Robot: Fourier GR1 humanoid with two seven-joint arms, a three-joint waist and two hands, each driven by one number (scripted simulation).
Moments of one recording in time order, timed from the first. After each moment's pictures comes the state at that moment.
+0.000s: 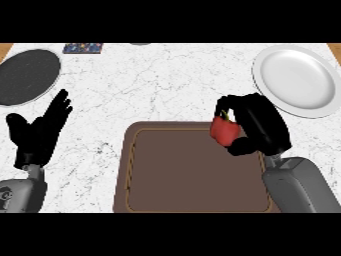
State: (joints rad) left arm -0.16 0.24 0.06 -1.43 0.06 0.02 0.18; right arm -0.35 -0.18 0.25 -1.57 0.94 0.03 0.03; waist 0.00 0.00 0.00
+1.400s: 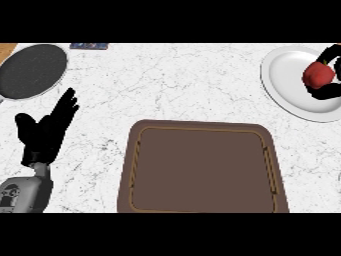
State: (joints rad) left arm -0.18 0.21 0.06 -1.41 0.03 0.00 0.16; right arm -0.75 -0.51 -0.30 -0.64 0.76 -0.16 -0.32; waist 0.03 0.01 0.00
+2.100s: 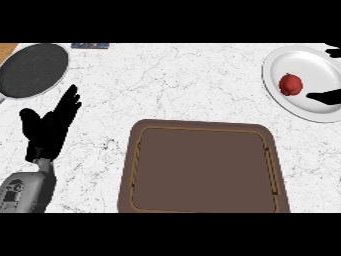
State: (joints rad) left arm -0.21 0.20 0.06 -1.39 0.02 0.00 0.17; right arm -0.85 -0.59 -0.41 -0.35 0.65 -0.03 -0.67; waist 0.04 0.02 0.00
